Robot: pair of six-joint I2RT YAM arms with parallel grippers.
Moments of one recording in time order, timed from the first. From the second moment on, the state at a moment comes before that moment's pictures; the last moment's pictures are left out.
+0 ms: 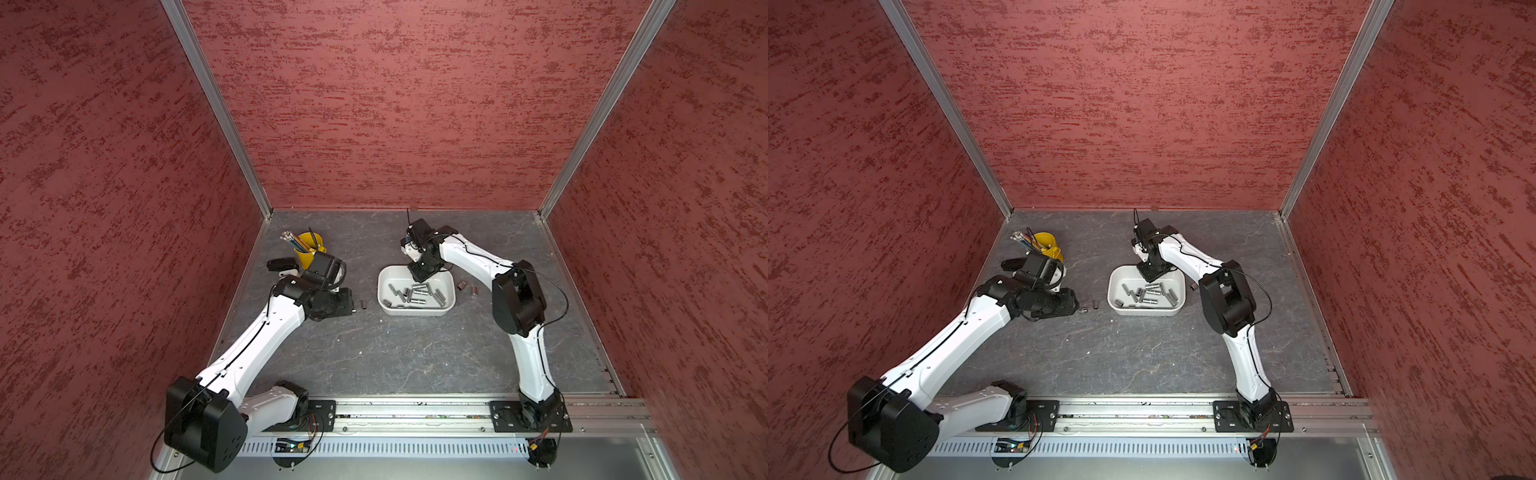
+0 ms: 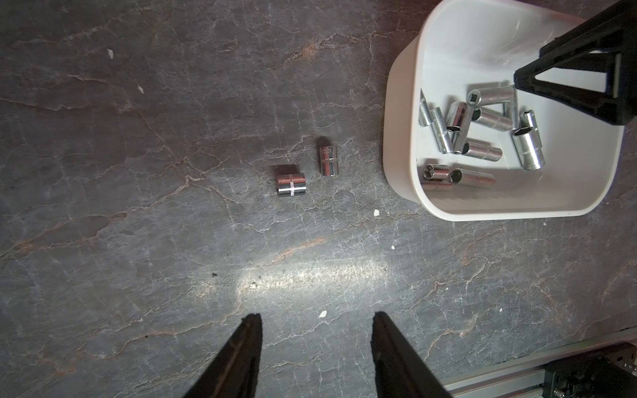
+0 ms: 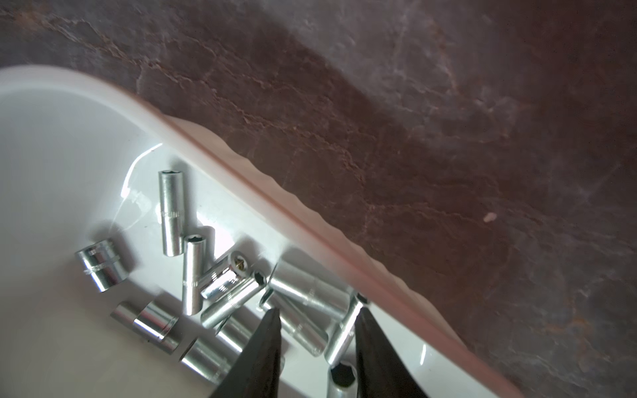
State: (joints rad) left arm -0.36 1.17 0.97 -0.96 0.10 -0.44; right arm 0.57 2.21 1.87 -1.00 -0.06 -0.07
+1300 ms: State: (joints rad) left arm -0.36 1.17 0.97 -0.96 0.10 -0.44; right arm 0.57 2.30 1.89 -1.05 -0.06 -0.13
